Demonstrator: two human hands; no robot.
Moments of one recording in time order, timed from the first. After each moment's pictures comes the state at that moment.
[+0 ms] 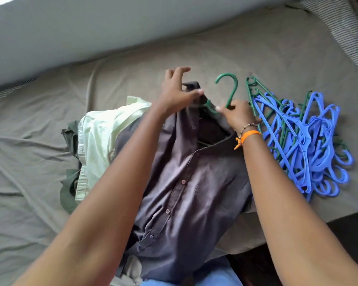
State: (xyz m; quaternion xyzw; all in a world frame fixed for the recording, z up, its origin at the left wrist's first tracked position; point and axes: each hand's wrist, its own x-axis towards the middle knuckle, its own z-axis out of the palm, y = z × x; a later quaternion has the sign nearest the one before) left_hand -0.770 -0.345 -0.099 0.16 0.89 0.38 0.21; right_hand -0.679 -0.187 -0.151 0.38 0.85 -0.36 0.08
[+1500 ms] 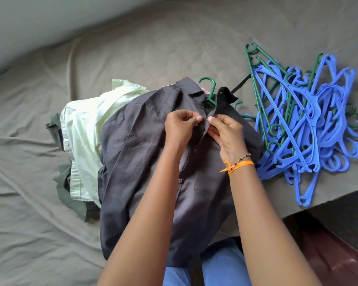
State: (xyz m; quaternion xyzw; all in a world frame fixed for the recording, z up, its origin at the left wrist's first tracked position) left_hand -0.674 -0.337 -0.180 -0.10 0.78 0.54 0.29; right_hand -0.613 -0.244 -0.175 0.48 0.45 -0.75 -0.04
